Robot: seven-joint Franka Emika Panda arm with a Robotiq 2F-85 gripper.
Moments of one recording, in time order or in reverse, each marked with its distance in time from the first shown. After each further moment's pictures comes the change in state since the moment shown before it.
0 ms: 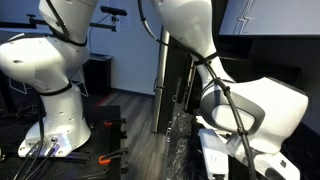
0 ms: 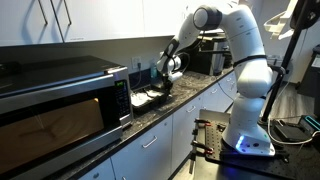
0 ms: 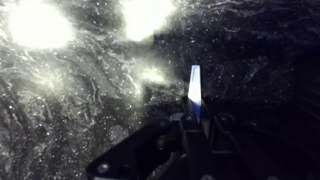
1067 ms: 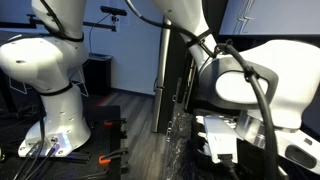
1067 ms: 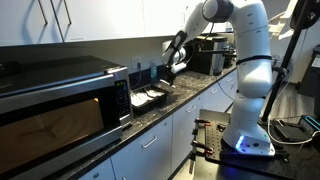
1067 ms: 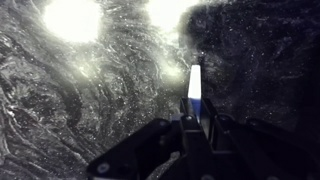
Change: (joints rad) arm 0.045 -0.156 -0.098 -0.057 -0.164 0.002 0.148
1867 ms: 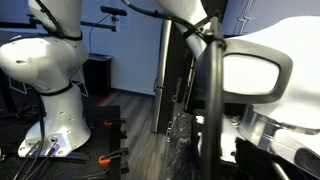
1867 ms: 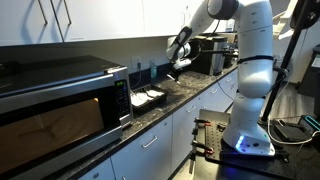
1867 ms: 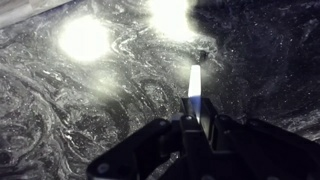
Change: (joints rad) arm -0.003 -0.061 -0.072 -0.014 -0.018 -0.040 0.150
